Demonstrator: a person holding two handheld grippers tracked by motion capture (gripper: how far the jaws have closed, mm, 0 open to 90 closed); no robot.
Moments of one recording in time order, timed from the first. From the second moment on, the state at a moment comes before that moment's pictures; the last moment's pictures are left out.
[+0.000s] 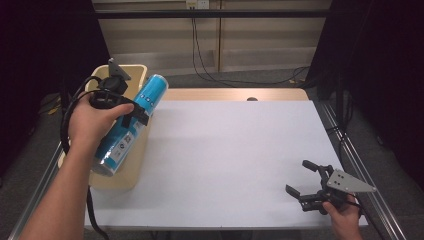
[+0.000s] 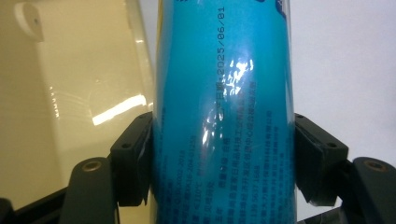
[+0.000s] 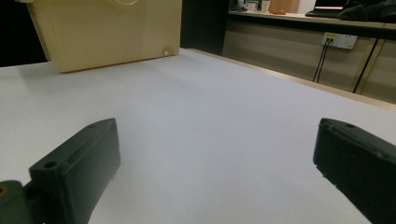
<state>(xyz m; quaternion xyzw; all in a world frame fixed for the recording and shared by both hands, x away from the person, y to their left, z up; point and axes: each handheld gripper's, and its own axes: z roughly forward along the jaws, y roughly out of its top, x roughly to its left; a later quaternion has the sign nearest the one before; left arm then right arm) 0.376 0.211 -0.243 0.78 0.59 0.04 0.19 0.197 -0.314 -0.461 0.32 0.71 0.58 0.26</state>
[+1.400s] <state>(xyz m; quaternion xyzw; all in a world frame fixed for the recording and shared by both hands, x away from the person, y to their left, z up) 0.361 0.278 -0.270 0.74 0.64 0.07 0.17 0.197 -0.313 -0.462 0.31 0.71 0.58 0.26</state>
